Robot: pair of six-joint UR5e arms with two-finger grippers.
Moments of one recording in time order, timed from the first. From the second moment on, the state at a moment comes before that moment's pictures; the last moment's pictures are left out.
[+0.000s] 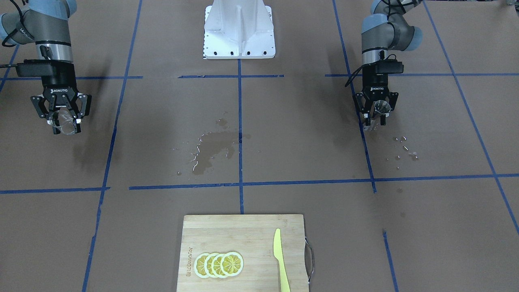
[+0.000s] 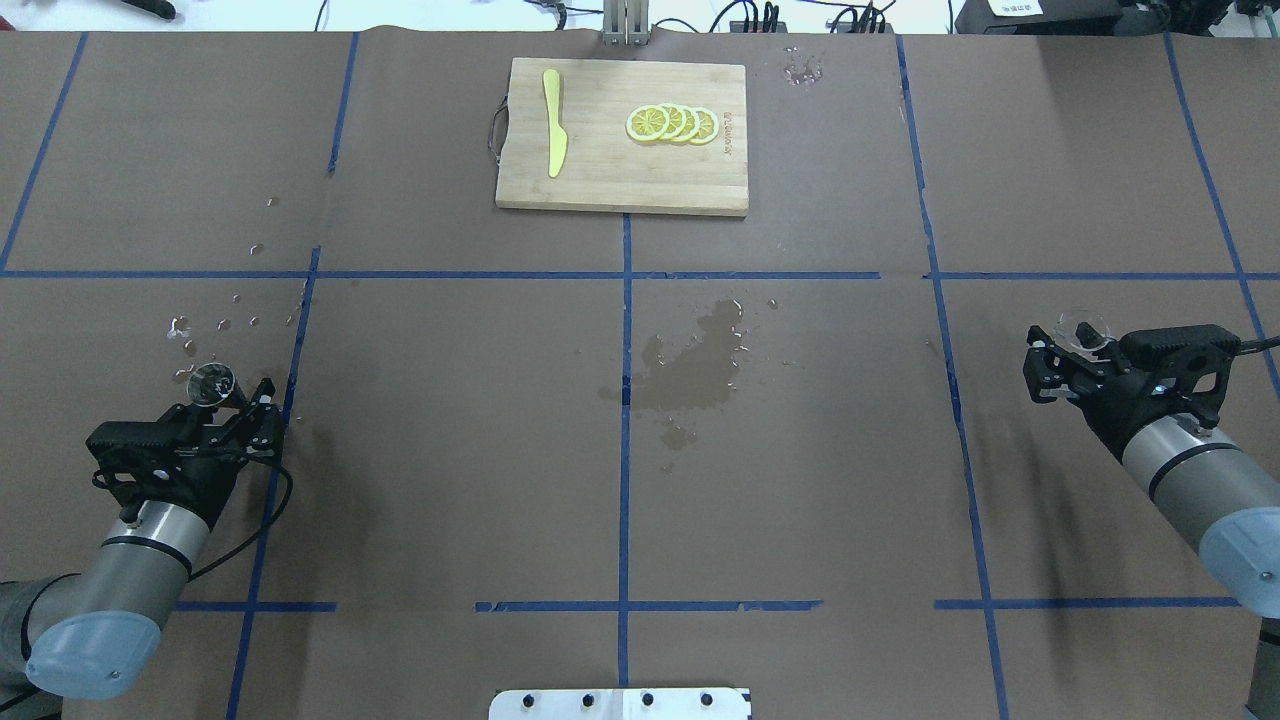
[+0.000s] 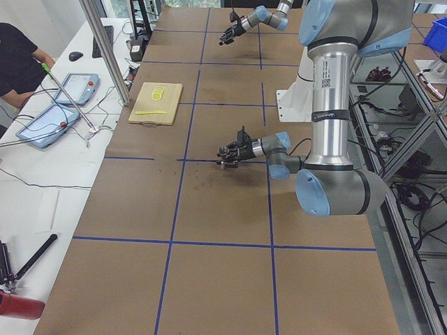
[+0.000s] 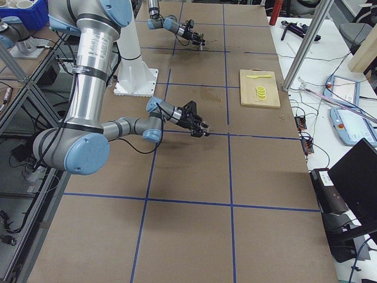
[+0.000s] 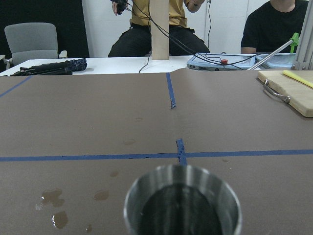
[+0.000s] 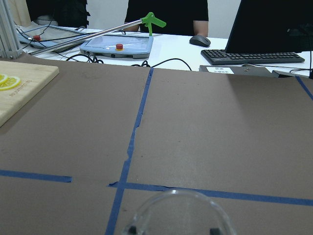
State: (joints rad) left arm -0.18 -1.48 -1.69 -2.52 -0.58 -1.34; right arm 0.39 -1.83 1.88 -0.58 0.91 1.13
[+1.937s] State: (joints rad) left arm -0.19 -1.16 -2.09 -2.52 -1.15 -1.26; right arm 0.22 -1.83 1.76 -0.58 0.68 1.26
